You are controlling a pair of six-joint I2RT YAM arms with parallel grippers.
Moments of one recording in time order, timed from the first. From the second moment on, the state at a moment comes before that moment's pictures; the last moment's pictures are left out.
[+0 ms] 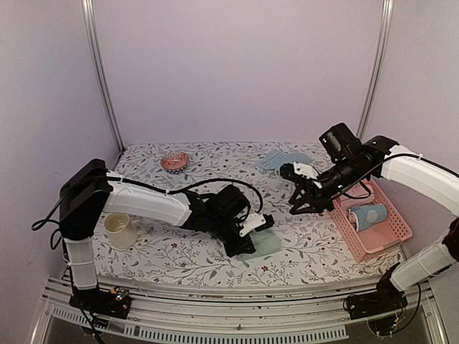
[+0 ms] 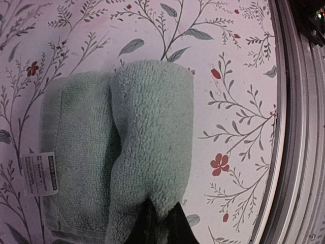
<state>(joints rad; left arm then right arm) -1.06 1.97 1.24 -0.25 0.23 0.12 0.61 1.41 1.24 -0.89 -0.60 -0.71</state>
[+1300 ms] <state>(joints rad) -0.87 2.16 1.43 -0.40 0.78 -0.05 0.94 1.68 0.90 -0.26 -0.16 -0.92</state>
